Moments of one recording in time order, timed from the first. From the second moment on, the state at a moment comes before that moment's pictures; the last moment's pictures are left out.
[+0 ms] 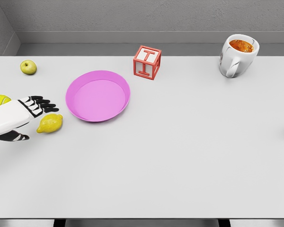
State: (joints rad) left arm -0.03 1.01 -0.18 -1.64 -0.47 -0.61 -0.20; right arm -0.01 0.00 -0.01 0.06 0.01 0.09 0.02
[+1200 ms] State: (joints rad) left arm -0.20 0.91 -0.26 -1.61 -0.67 -0.61 -0.34; right arm 0.00 0.00 -0.01 0.06 0.01 0.09 0.02
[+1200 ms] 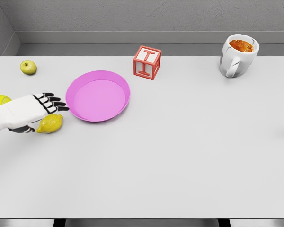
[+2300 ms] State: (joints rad) left arm -0.22 0.90 -0.27 -1.57 -0.77 -0.61 -0.34; right arm 0.00 0.00 -0.01 0.06 0.01 0.09 0.02
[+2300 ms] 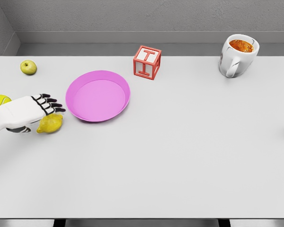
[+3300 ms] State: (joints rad) left arm -0.23 0.86 -0.27 -1.54 -0.82 -0.61 -0.33; right arm 0.00 0.00 -0.01 0.06 0.01 0.09 0.02
